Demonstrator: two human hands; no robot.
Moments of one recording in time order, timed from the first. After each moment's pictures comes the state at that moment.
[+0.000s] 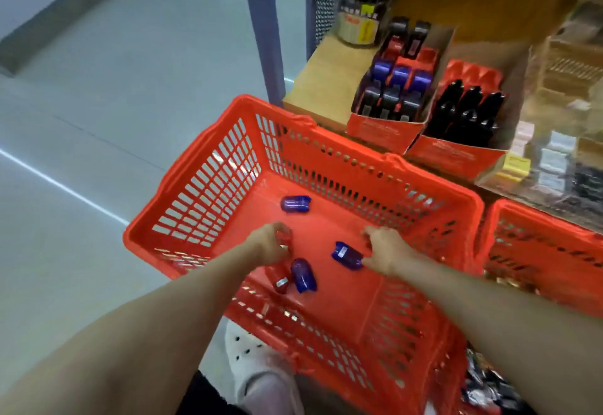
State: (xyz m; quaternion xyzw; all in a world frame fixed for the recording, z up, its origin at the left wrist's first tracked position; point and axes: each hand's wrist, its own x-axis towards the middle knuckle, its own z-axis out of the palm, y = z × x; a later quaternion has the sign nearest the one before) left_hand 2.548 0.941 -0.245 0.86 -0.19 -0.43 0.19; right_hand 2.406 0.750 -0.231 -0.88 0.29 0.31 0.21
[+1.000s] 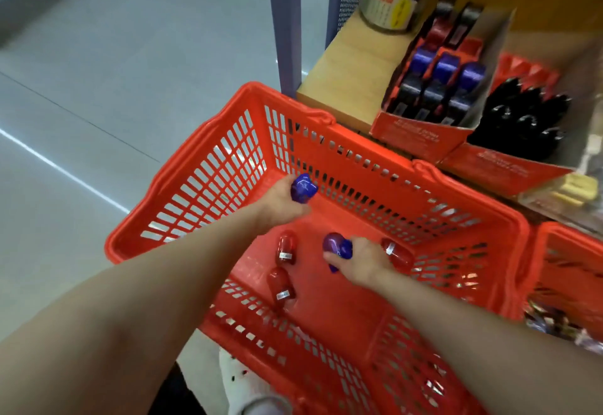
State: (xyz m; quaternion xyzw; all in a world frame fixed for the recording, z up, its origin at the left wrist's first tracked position) left_hand 2.606 0.897 -0.248 0.81 -0.15 -0.40 0.39; right_hand 2.447 0.795 -0.253 -0.84 0.36 0.26 0.32
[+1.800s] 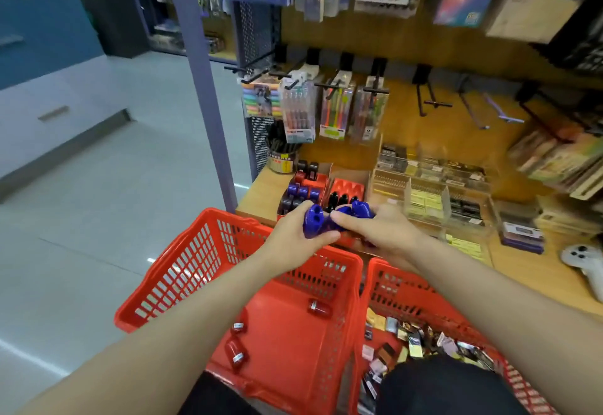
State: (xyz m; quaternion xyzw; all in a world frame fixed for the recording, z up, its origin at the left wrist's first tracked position) left_hand 2.460 0.848 0.014 0.72 -0.43 -0.23 0.49; right_hand 2.336 0.723 0.062 -0.66 0.35 -0.08 0.66
